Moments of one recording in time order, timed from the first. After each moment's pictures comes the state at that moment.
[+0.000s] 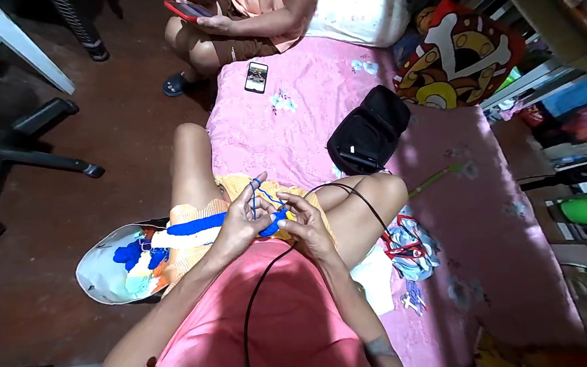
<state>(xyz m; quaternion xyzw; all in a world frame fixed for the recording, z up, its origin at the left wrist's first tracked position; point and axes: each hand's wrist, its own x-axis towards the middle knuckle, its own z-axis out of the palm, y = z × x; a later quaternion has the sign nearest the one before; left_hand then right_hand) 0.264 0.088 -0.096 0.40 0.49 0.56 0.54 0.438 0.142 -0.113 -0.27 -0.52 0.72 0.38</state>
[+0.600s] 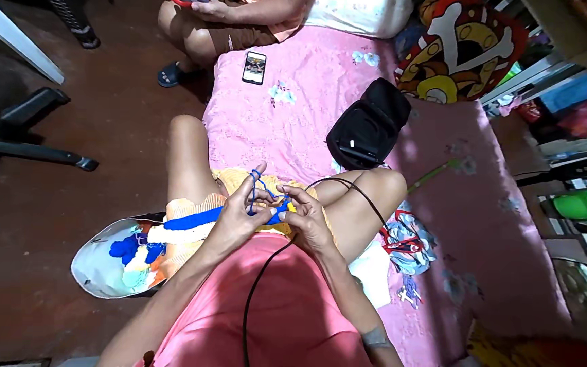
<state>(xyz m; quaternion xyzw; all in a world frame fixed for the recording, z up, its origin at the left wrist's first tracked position) 0.258 0.089 -0.096 0.45 0.52 0.52 0.50 0.434 0.143 -0.113 -0.30 -0.50 0.71 0.40</state>
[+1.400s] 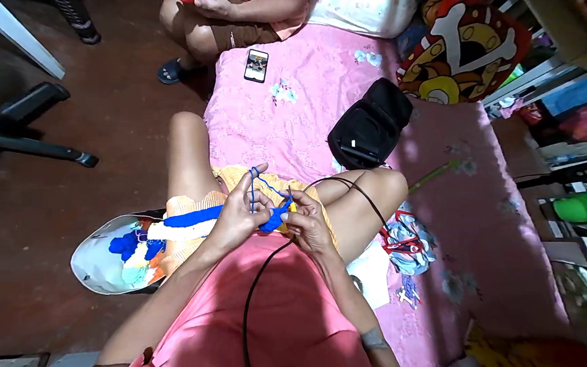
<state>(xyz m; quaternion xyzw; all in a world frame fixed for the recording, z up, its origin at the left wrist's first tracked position) 0.259 0.090 -0.089 0.41 0.51 0.52 0.54 0.435 0.138 -0.119 -0.25 -0.43 0.77 0.41</state>
